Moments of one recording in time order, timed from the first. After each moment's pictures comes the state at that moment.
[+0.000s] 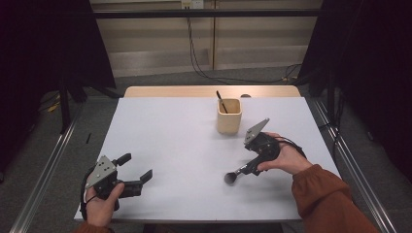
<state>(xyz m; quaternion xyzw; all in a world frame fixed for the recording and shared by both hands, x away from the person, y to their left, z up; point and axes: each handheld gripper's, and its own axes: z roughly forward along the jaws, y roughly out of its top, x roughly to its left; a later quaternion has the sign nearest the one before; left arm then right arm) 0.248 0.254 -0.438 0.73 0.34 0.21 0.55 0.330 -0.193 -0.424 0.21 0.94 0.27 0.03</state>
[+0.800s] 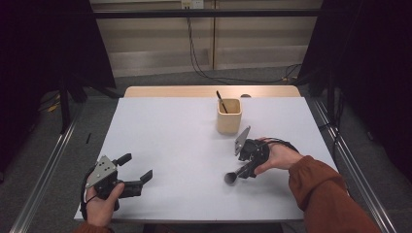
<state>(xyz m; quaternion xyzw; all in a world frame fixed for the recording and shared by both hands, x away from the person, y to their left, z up) 0.248 0.254 -0.438 0.73 0.34 0.21 0.55 0.337 -0.171 -0.445 0.10 0.98 0.17 0.00</state>
